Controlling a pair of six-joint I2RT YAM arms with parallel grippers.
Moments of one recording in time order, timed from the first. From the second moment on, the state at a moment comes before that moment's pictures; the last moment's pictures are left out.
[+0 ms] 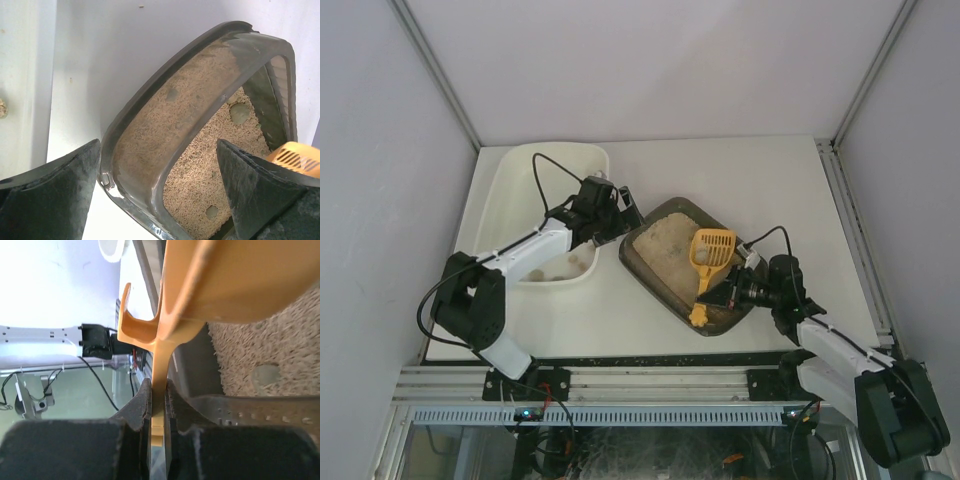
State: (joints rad) left arm -0.53 1.61 1.13 -0.31 0.00 -0.84; right arm 0.28 0.95 0.22 0.29 -0.89 0.93
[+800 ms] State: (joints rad) left arm -0.53 1.56 1.13 -0.35 -0.04 -0.84; right arm 0.36 0.95 0.23 0.37 -0.86 1.01
